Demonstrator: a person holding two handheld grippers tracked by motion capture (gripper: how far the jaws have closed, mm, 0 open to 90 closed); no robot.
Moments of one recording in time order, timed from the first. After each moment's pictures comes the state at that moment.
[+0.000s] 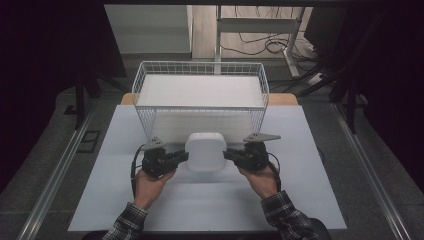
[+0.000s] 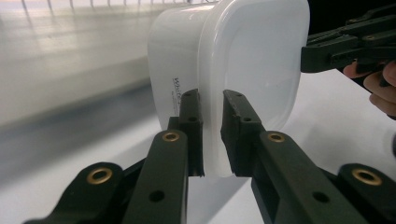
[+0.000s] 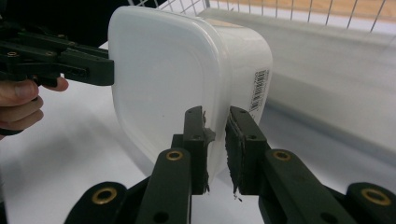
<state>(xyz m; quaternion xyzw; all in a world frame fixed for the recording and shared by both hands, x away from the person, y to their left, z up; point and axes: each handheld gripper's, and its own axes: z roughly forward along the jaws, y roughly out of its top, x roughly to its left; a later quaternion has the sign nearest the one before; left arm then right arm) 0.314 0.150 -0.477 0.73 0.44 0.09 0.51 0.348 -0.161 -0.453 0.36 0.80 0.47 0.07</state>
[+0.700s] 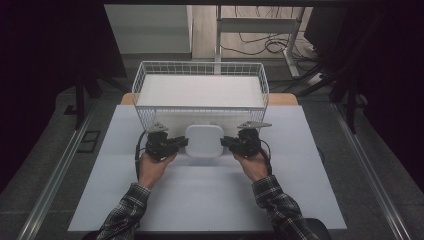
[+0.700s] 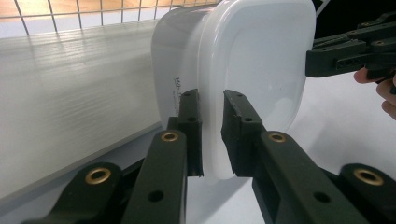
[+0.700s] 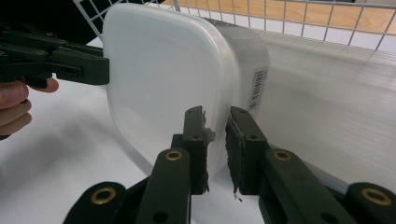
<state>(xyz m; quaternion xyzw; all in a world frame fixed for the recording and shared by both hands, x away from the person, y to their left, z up) 0.368 0.156 -0.489 0.73 0.45 0.09 0.50 0.397 -0.147 -0.467 0.39 0.79 0.47 0.09</state>
